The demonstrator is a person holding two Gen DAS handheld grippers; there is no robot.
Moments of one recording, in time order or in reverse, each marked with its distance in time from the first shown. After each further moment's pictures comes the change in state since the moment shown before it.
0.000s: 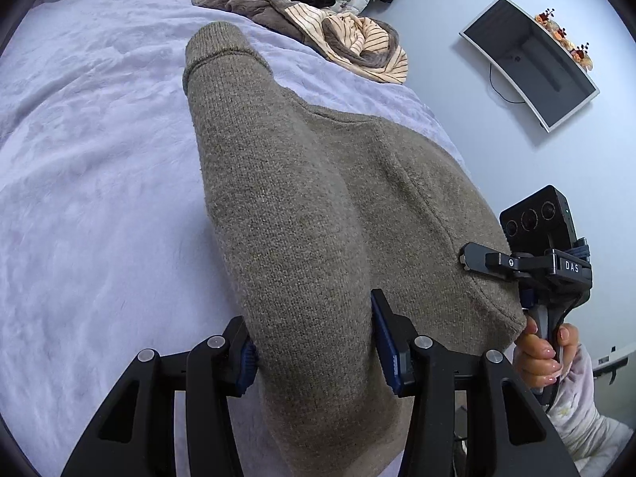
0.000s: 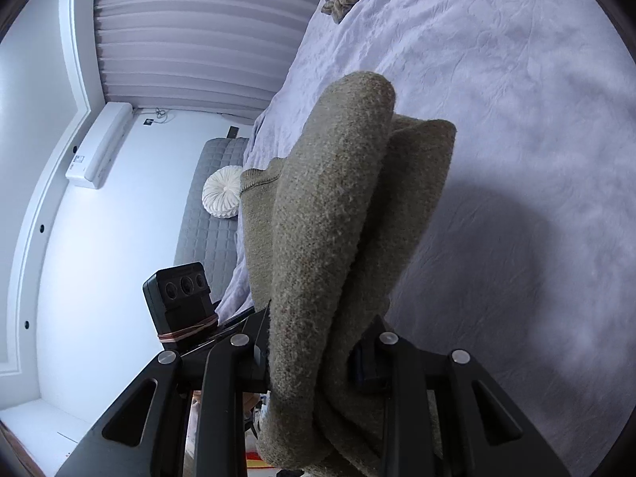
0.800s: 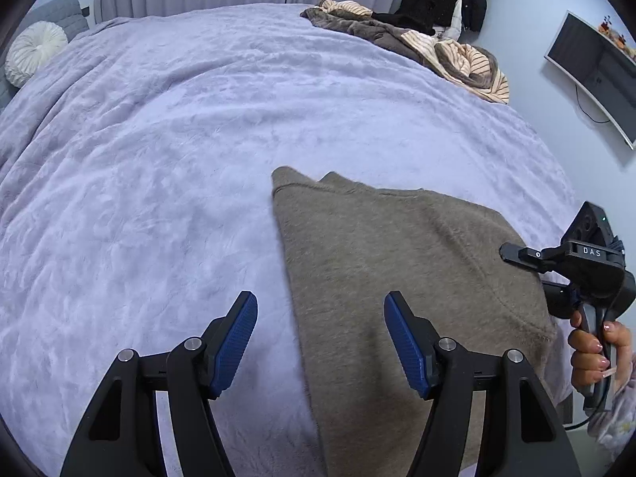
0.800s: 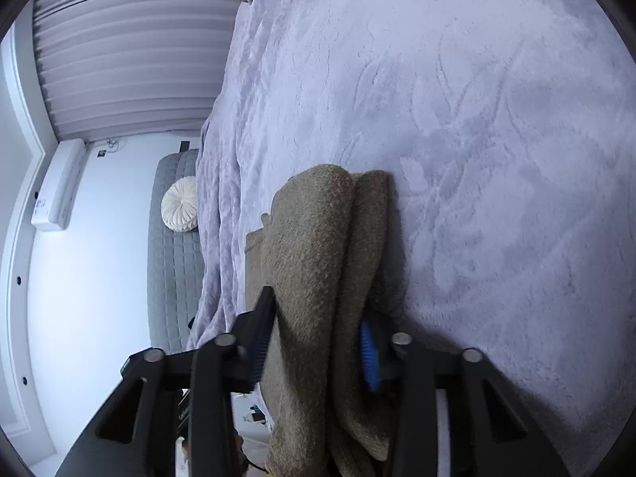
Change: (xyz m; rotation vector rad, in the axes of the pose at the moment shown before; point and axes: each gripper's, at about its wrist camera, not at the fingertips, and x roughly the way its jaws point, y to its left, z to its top) left arm -0.036 0.053 -0.106 -0.082 -0.171 0.409; right arm 0.078 -0.055 -0.040 0.140 -0.031 -0.145
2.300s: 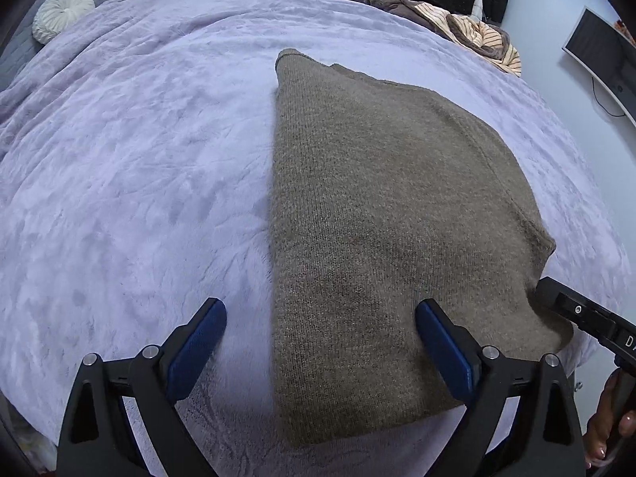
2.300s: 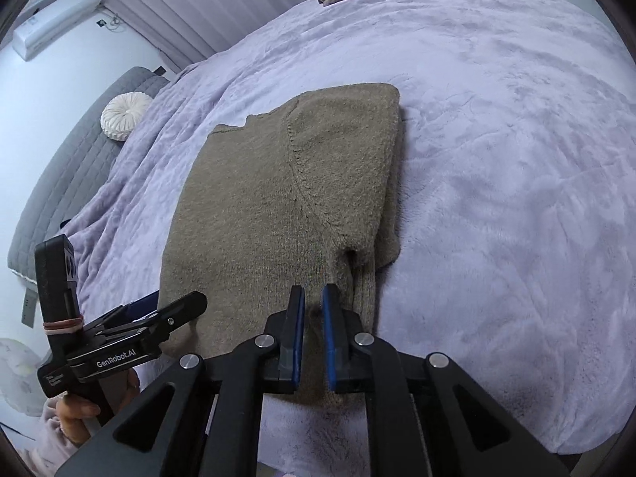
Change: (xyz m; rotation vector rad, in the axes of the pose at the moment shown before) left arm 0.009 -0.032 -0.108 -0.087 0.058 0.052; right arm -0.031 0.038 -0.151 -0.490 -0.101 -0.459
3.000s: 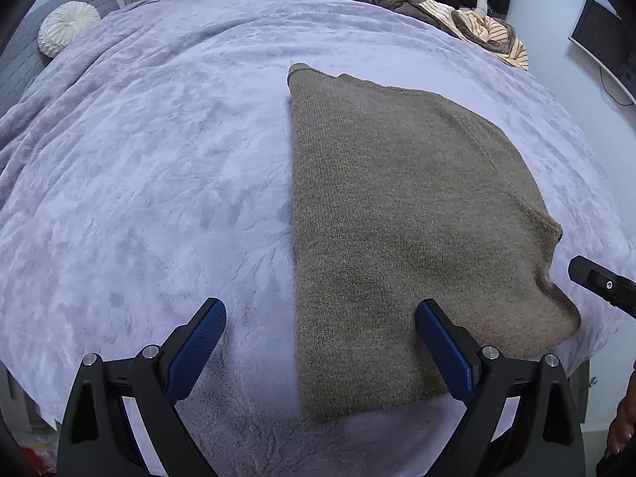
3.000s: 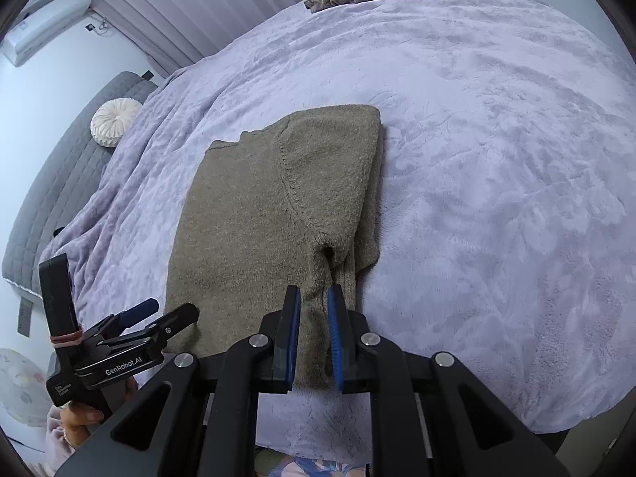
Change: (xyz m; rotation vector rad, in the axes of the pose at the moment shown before) left arm -0.019 -0.001 0.005 0.027 0.008 0.074; right arm -0.025 0.001 0.014 0.022 -0.007 -0.045
